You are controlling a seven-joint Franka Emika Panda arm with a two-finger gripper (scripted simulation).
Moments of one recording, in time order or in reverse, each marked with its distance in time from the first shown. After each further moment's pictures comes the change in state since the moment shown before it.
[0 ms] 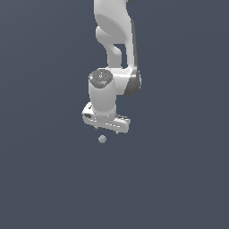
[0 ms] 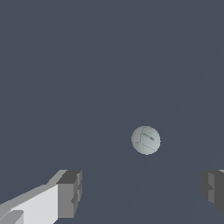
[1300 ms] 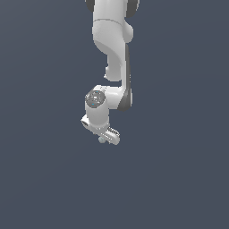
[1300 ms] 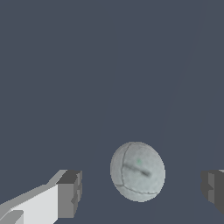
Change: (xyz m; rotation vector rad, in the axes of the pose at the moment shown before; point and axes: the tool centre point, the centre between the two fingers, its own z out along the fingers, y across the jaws) arm 0.003 0.031 0.081 -0.016 -0.009 0.259
